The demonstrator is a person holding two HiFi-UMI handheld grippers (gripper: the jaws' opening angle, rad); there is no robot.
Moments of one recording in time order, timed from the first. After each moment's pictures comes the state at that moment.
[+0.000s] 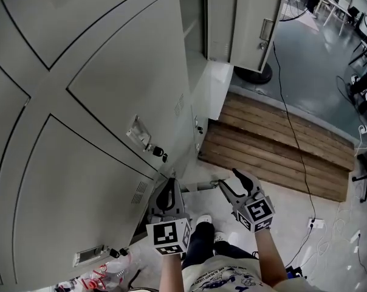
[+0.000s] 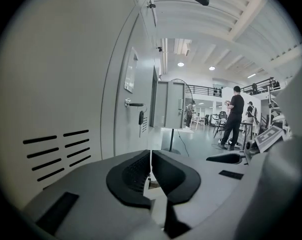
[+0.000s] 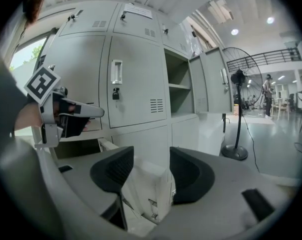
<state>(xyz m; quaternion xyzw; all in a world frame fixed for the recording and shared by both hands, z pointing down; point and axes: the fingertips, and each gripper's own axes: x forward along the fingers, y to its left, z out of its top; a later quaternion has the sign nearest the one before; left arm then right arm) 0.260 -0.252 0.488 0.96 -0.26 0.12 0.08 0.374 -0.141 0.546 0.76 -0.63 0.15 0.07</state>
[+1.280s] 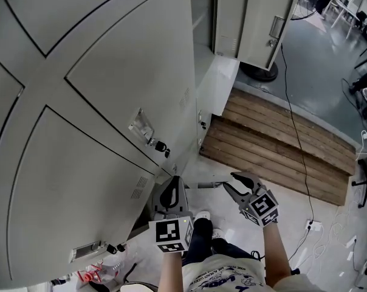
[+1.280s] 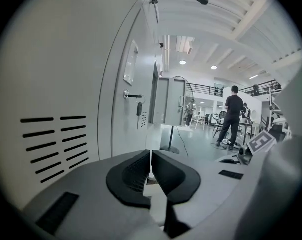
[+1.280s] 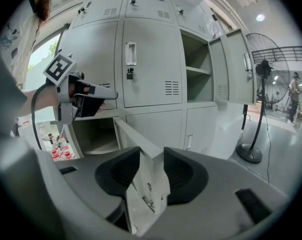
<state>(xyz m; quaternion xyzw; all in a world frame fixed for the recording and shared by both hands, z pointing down) 0.261 -0.247 0.502 0.95 -0.26 0.13 0.09 0.363 -0.134 0.590 0.67 -0.71 0.18 0.15</state>
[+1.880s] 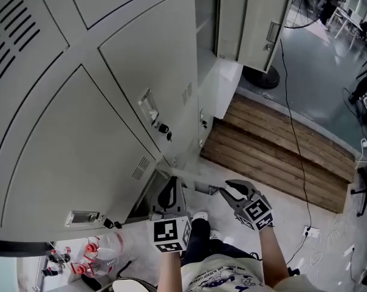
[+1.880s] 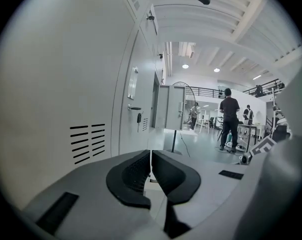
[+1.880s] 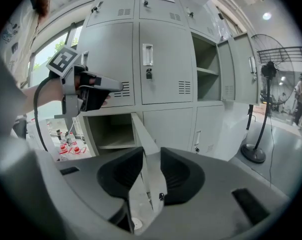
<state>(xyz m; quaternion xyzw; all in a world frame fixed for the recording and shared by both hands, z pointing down) 0.219 -0.208 0.482 0.95 -0.29 0.11 0.09 0.313 -0.093 0.590 0.64 -0.73 0.18 0.16</state>
